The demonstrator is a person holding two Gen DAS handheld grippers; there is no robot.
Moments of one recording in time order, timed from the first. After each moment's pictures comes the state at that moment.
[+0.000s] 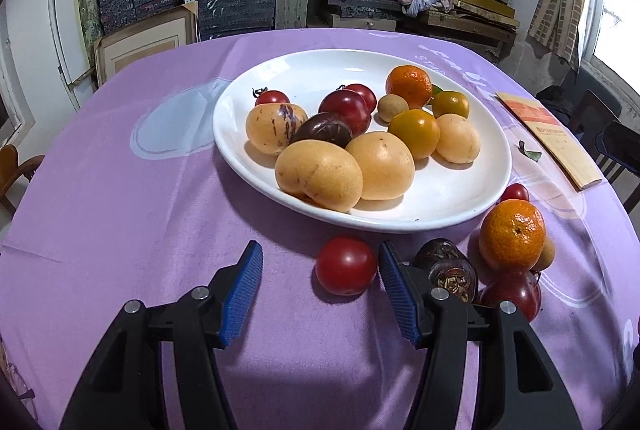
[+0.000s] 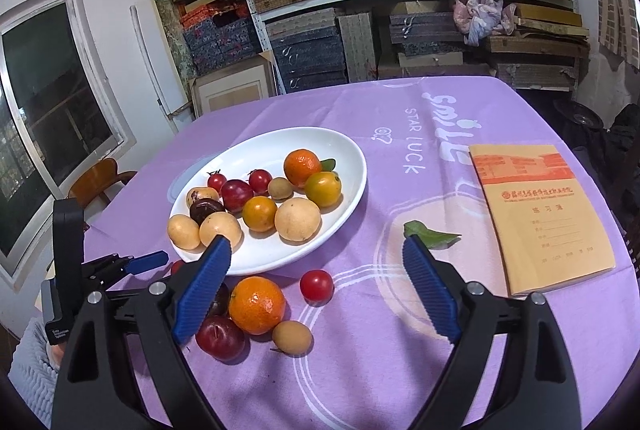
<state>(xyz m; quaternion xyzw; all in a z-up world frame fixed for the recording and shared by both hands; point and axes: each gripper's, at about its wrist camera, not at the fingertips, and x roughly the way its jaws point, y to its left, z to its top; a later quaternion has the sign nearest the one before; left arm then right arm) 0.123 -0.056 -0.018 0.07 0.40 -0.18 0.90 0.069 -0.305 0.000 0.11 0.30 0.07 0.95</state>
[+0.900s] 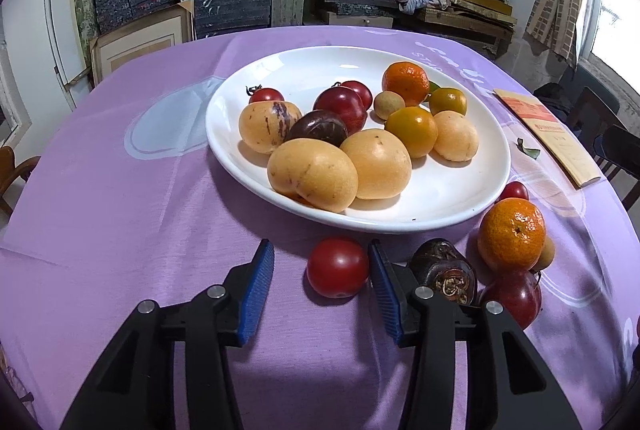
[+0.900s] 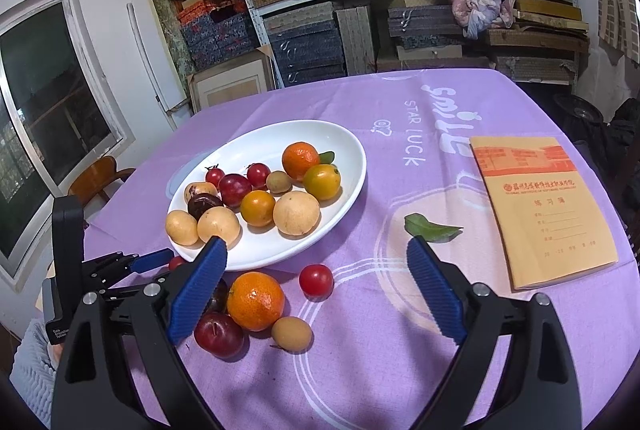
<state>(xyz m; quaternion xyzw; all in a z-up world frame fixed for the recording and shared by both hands) 0.125 -0.061 -0.020 0.07 0.41 -0.18 0.89 0.071 -0.307 -0.006 0.11 0.31 0.07 0.94</state>
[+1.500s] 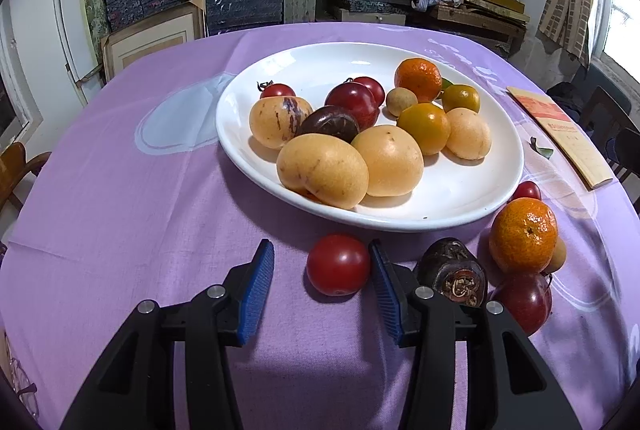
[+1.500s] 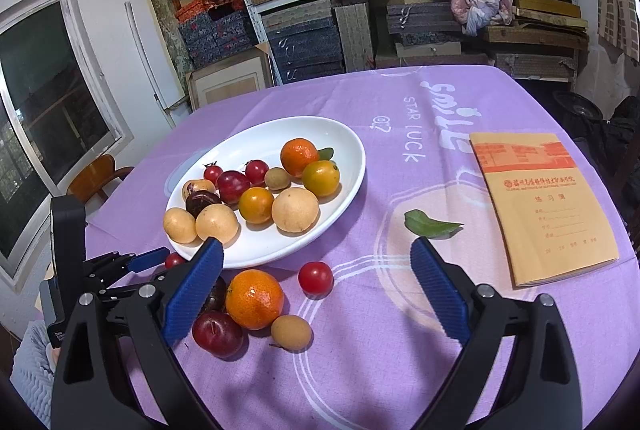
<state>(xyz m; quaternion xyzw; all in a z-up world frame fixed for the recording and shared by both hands) 0.125 -0.061 -0.022 0.08 0.41 -0.15 0.90 0.071 -0.306 -0.010 0.12 0.31 0.06 0.94</state>
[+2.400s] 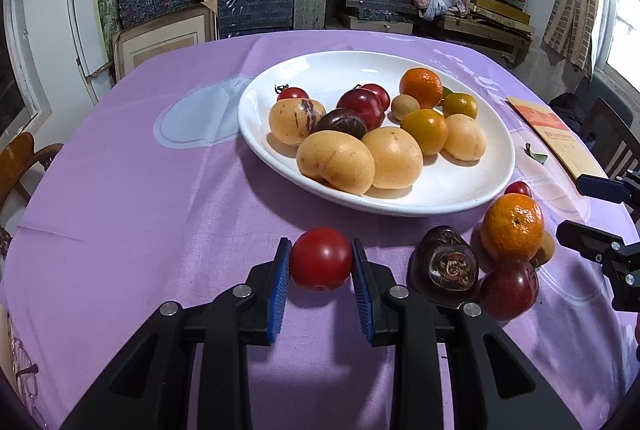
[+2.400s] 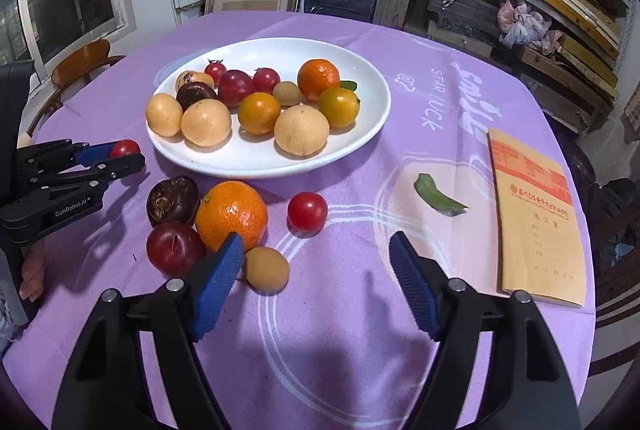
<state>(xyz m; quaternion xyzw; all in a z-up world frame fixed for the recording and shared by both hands) 0.105 -0.049 -0.011 0.07 0.40 -0.15 0.90 0.074 -0.265 -0.040 -0.07 0.41 0.10 0.90</state>
